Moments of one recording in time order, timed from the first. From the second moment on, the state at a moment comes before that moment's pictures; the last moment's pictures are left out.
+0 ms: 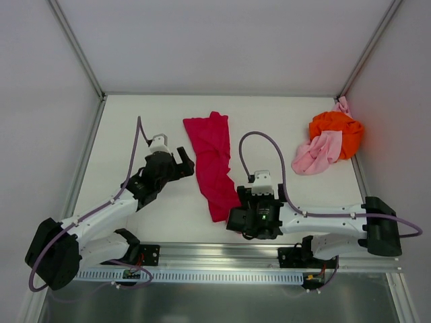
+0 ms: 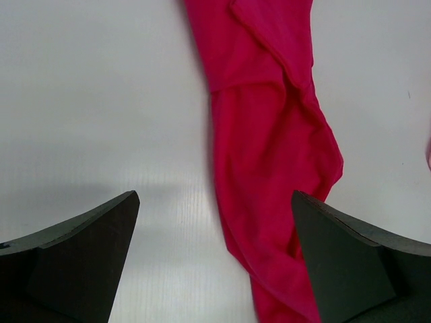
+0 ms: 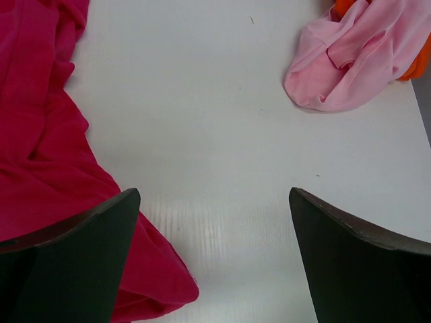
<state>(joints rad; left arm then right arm) -0.60 1.05 0.58 -0.07 -0.31 -0.67 1.41 1.31 0.87 -1.11 1.20 1.24</state>
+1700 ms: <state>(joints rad) -0.60 0.88 0.55 -0.11 -0.35 -0.67 1.37 1.31 0.66 -0.37 0.77 0.62</state>
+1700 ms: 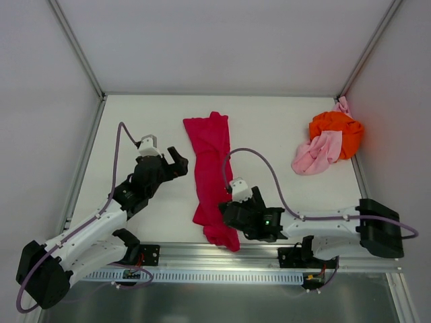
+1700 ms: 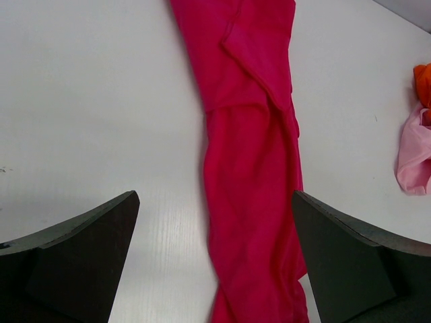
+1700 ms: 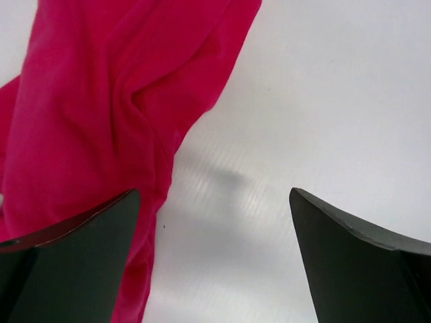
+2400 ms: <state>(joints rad) -0.60 0.89 0.55 -0.11 -0.36 -0.67 1.47 1.13 0.58 -0.20 0.48 0.52</state>
